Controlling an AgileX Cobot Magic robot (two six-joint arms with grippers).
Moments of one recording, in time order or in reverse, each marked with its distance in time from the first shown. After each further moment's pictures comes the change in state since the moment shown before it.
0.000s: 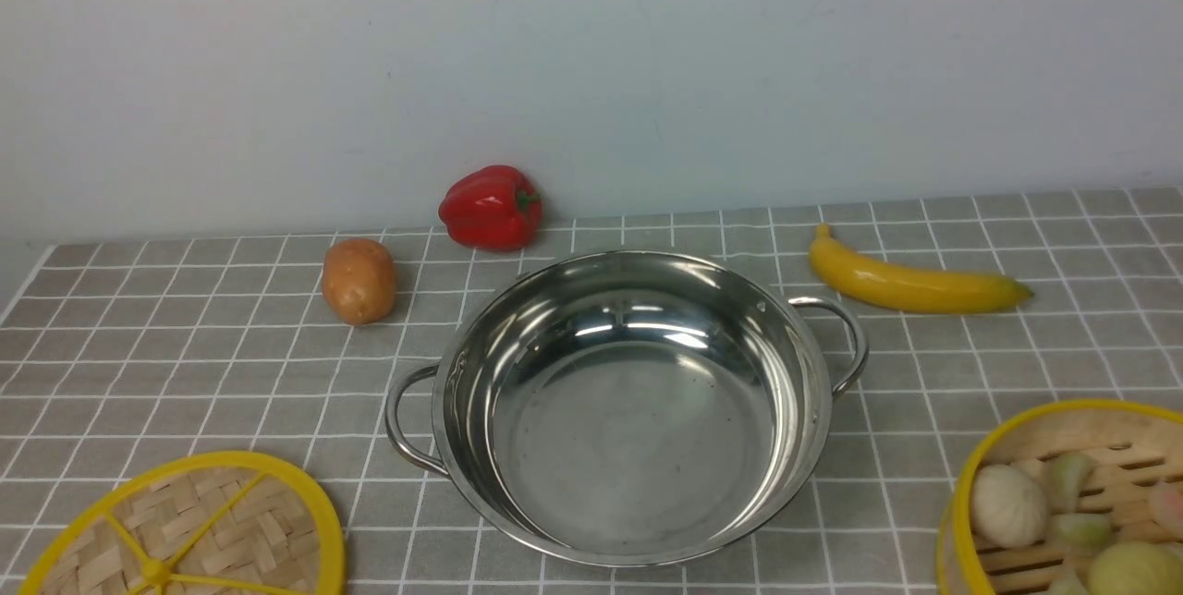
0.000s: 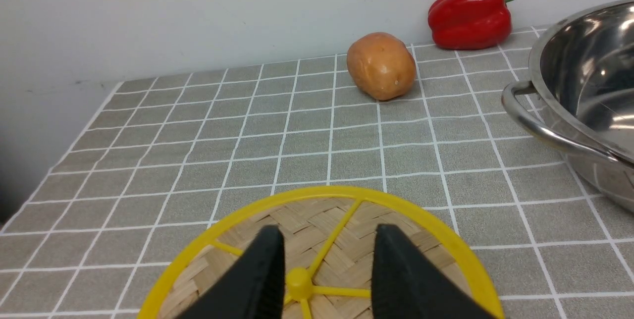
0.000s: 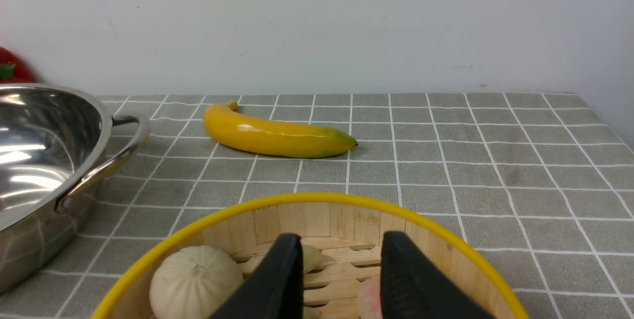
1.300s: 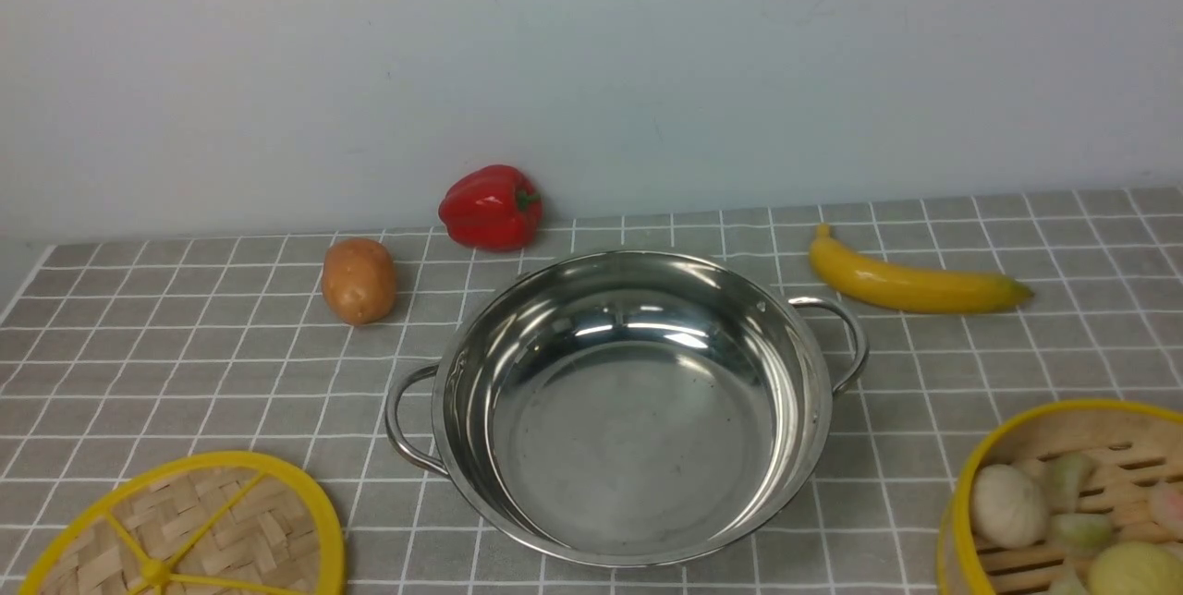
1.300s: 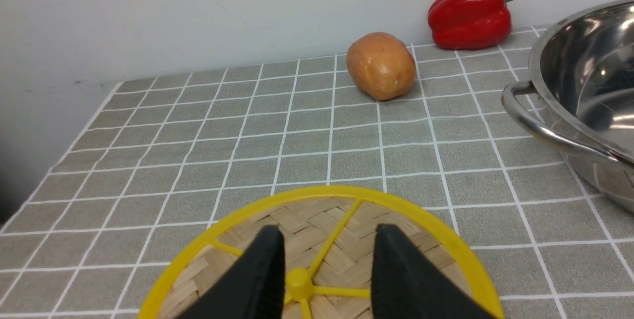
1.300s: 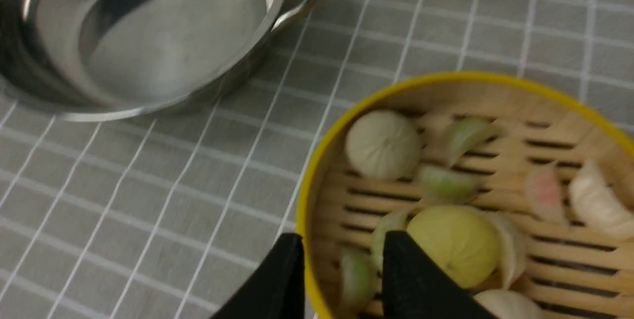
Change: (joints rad) right arm 0.000 0.736 -0.732 0.389 0.809 -0.428; left arm 0.000 0.000 0.000 0.000 0.000 0.000
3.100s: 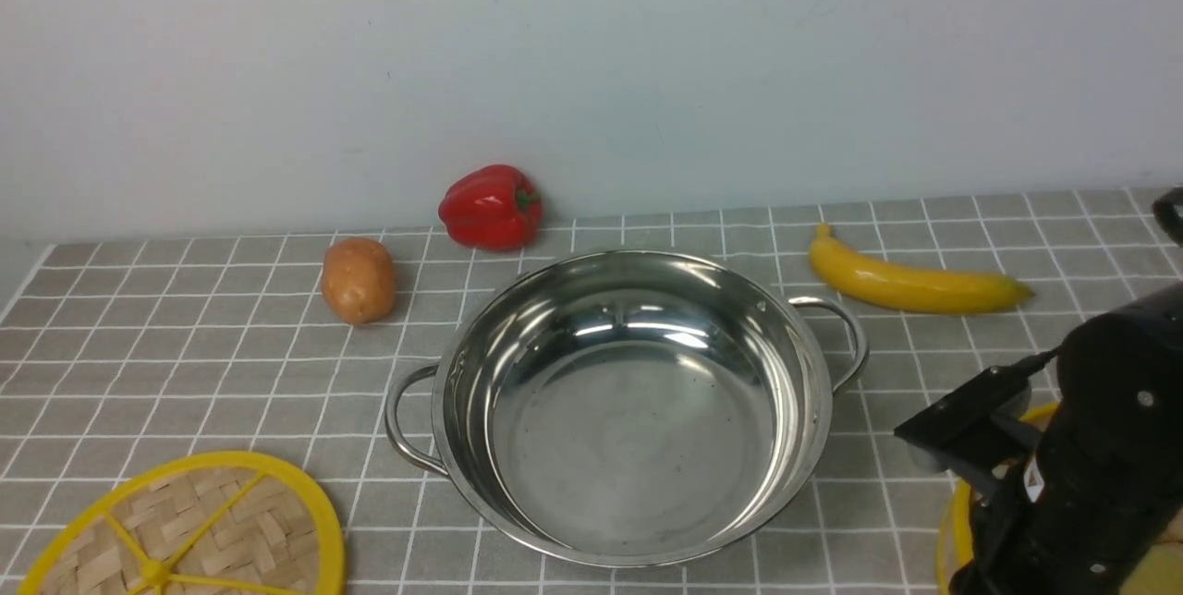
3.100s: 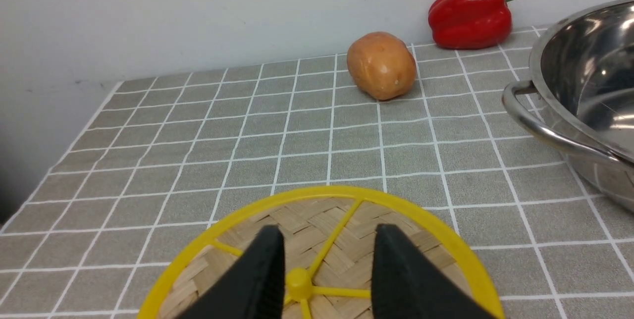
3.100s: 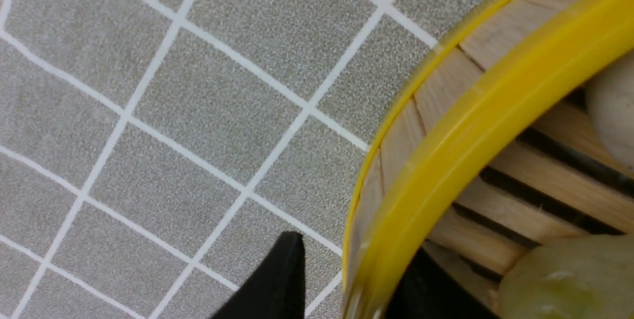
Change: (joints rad) right arm 0.478 0.835 -0.090 -0.311 -0.159 0.270; left arm 0.000 0.000 0.000 0.000 0.000 0.000
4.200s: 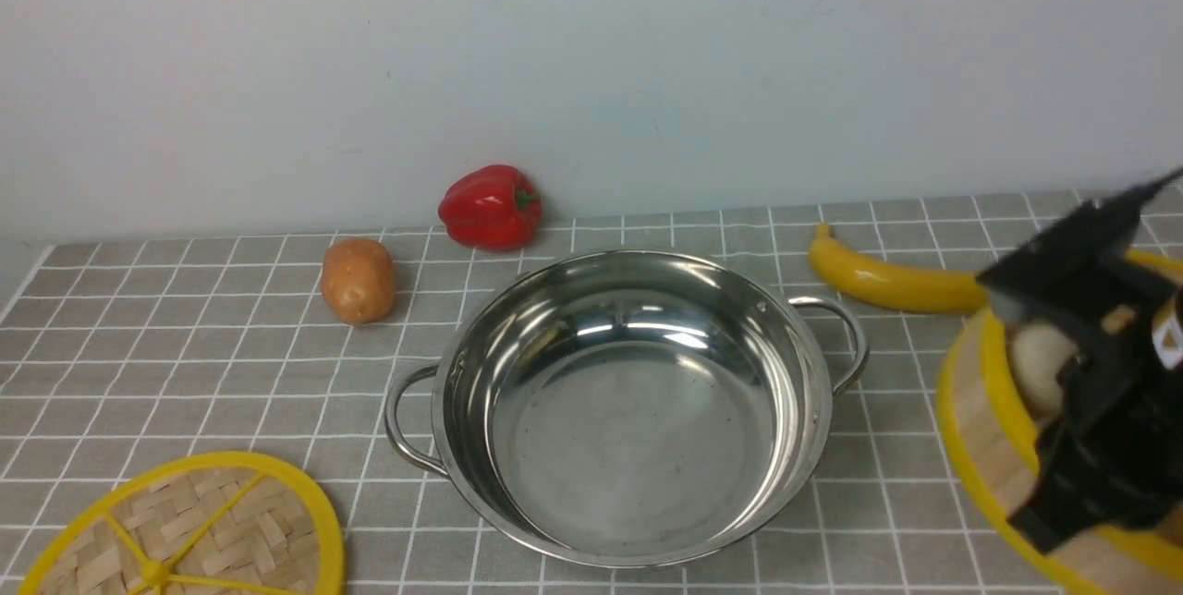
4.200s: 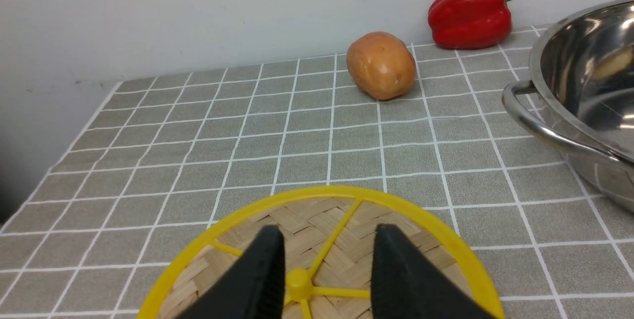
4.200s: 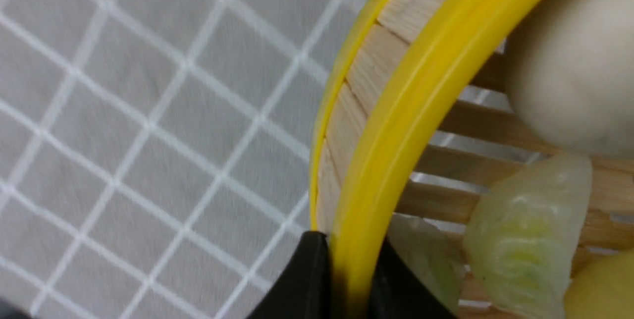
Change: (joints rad) right arm 0.000 -0.245 -0.254 -0.122 0.248 0.032; left arm 0.000 0.000 0.000 0.000 0.000 0.000
